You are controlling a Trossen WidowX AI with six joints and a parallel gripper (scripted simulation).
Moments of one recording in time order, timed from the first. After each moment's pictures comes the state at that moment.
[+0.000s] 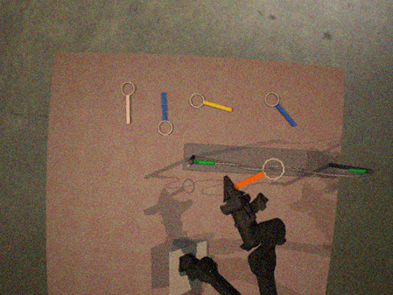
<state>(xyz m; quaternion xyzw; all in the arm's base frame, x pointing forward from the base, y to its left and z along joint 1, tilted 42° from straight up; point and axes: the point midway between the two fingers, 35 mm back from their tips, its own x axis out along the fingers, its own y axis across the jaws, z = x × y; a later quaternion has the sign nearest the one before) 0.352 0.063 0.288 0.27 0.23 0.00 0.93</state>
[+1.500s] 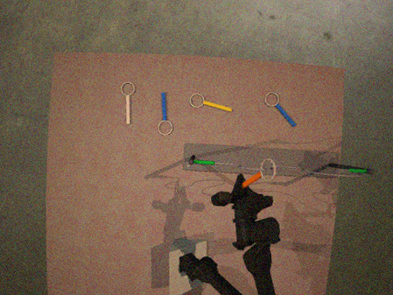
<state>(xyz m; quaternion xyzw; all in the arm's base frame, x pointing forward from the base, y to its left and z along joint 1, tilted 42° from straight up) 0.351 0.004 0.281 -0.15 0.21 -0.12 0.96</state>
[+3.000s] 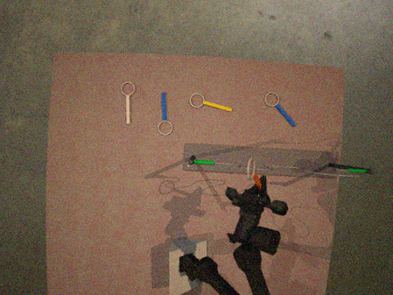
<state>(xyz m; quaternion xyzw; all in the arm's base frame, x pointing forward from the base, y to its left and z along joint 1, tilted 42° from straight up) 0.347 -0.040 0.324 -0.56 0.16 -0.22 0.78</state>
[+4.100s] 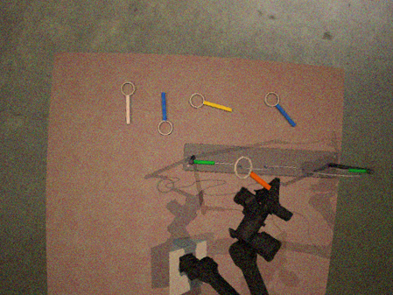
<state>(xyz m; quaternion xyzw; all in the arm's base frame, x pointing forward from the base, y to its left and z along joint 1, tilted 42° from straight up) 0.344 -0.044 0.362 -0.75 0.11 -0.27 0.60</state>
